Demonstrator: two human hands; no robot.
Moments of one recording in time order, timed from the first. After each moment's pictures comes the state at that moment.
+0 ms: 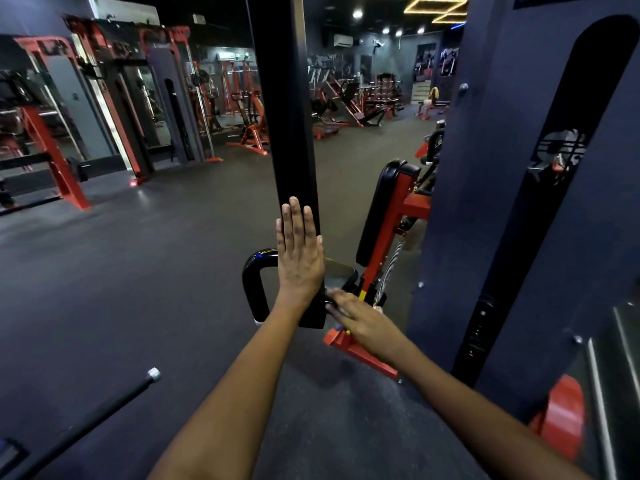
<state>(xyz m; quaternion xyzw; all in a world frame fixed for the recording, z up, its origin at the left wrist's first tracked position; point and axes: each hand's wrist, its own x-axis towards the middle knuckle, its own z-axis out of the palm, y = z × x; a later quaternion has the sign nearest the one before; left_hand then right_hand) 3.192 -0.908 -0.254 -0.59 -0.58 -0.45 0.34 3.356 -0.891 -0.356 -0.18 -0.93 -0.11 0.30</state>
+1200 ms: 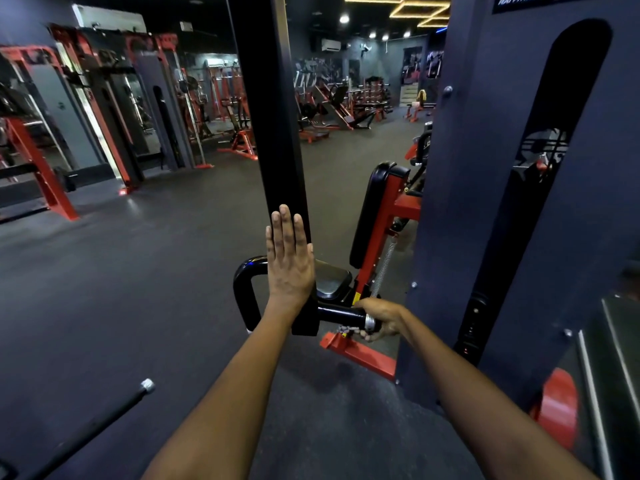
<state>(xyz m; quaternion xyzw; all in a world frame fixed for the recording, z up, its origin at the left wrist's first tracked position) 3.189 -0.913 -0.255 -0.60 -0.56 -0.44 0.37 3.363 -0.848 -0.325 -0.55 -0.54 0.64 0.06</state>
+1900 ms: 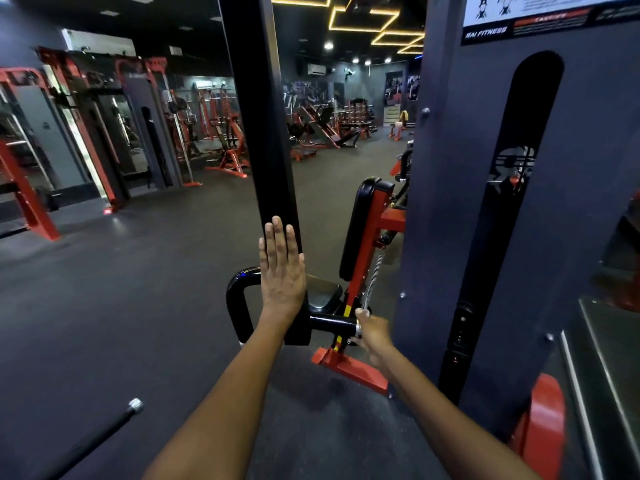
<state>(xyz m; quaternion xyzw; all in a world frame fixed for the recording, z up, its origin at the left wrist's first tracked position) 3.191 -0.916 -0.256 -0.59 -0.58 -0.43 0.37 3.355 -0.914 -0.328 -0.56 -0.36 0.60 0.45</state>
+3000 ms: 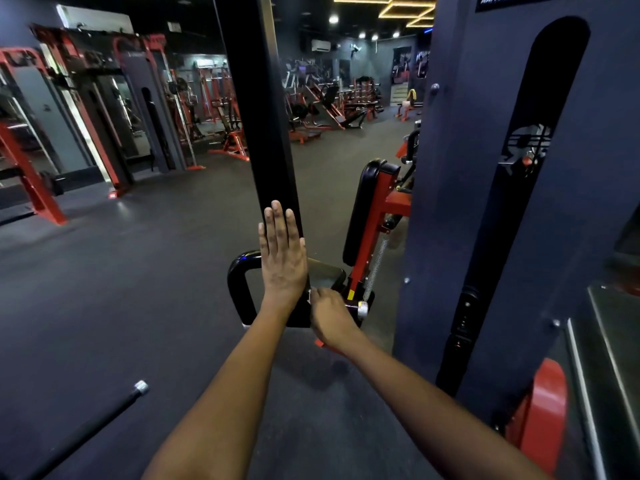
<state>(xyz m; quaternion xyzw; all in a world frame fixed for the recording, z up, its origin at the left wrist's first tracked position) 3.191 -0.910 -0.258 -0.59 -0.58 -0.44 0.36 3.299 -0.916 -0.323 -0.45 -0.87 0.08 0.19</state>
